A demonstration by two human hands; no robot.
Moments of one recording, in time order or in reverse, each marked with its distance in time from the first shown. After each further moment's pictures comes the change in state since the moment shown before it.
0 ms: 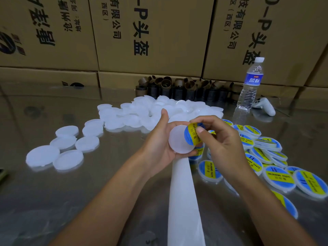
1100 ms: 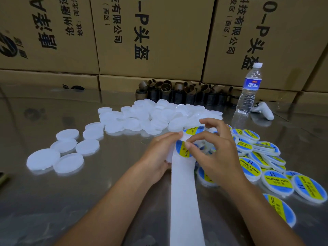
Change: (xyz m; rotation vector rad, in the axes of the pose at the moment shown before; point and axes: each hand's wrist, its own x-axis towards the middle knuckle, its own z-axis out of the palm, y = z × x) left_hand 0.005 -0.013 -0.002 0.107 0.233 0.002; right_hand 0.001 0.028 -0.007 -0.618 0.079 -0.187
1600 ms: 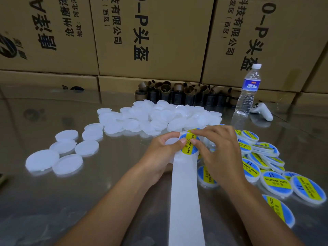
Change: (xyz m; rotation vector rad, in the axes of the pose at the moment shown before) left_hand -0.005 0.000 -0.001 0.157 -0.018 0.106; right_hand 0.002 0.012 0.001 -0.197 0.125 -0.062
